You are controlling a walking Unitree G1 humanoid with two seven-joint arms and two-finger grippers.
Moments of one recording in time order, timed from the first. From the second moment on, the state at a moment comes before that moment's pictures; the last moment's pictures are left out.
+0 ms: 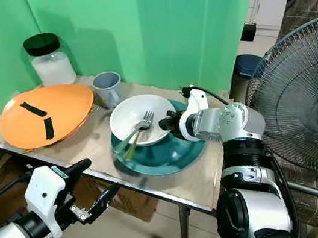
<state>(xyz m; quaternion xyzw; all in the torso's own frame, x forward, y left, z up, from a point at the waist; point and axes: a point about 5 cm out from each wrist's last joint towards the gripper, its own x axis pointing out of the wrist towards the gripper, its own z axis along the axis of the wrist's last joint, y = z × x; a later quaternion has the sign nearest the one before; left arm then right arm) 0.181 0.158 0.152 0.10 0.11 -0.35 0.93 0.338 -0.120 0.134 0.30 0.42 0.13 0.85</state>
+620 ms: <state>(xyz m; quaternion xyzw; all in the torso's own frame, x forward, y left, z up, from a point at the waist) 0.183 0.159 0.153 0.10 0.11 -0.34 0.93 0.339 -0.130 0.129 0.32 0.43 0.10 0.84</state>
